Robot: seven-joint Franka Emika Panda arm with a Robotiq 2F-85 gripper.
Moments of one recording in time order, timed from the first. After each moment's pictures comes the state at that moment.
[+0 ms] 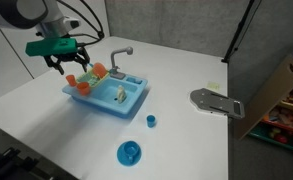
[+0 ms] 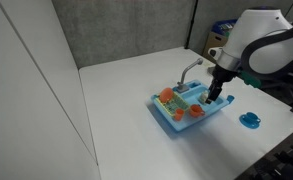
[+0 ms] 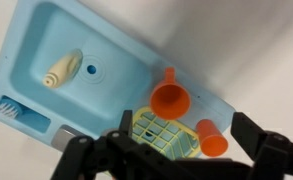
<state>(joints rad) -0.03 0.19 0.18 -2.37 -0.05 2.63 -0.39</state>
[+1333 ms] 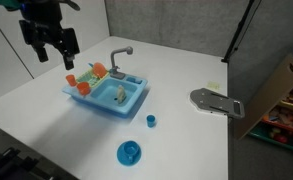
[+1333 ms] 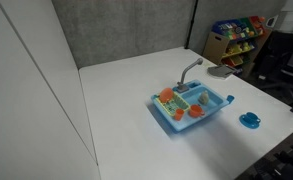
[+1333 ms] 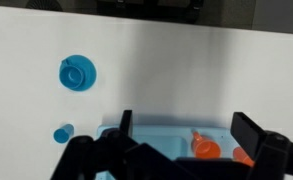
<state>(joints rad) -0.04 -0.22 -0.02 -2.43 0.01 2.02 -0.09</state>
